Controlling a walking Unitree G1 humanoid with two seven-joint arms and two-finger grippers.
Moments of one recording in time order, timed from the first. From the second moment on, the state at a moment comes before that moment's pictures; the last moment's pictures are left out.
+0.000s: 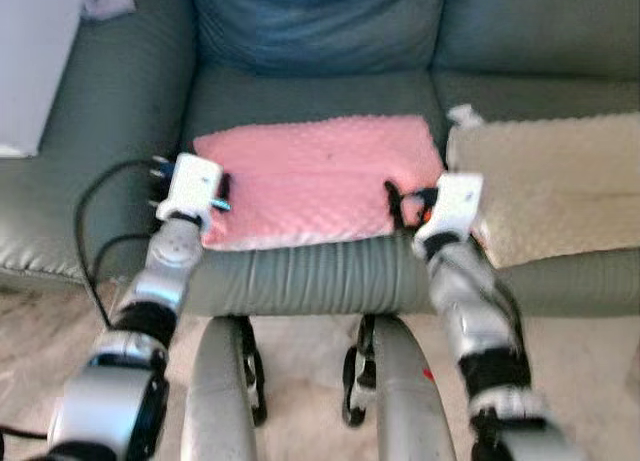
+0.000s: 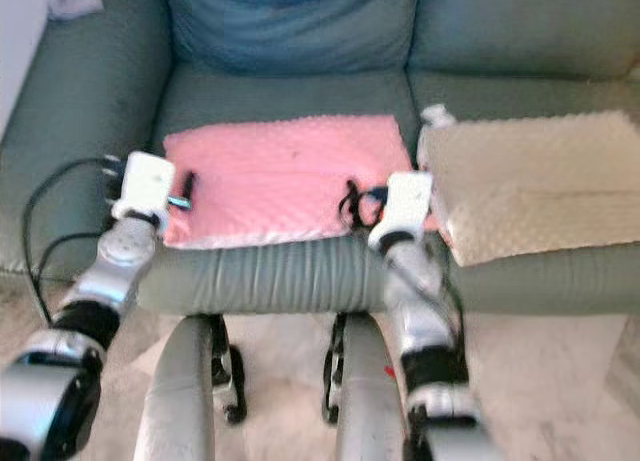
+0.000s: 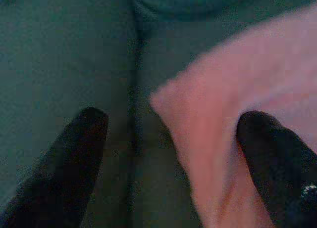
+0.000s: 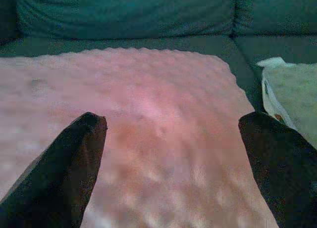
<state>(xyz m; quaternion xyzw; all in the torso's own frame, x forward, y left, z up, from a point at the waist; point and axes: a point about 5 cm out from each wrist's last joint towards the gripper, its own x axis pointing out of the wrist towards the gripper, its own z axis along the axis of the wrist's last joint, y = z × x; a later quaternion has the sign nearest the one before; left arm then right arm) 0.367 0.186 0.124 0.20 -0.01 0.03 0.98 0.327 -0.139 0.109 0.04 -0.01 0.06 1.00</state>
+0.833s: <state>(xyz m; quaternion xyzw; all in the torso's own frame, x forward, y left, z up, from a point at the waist) 0.249 0.190 0.069 0.12 -0.04 0.04 0.99 0.258 -0.148 0.076 0.07 0.04 0.04 1.00</state>
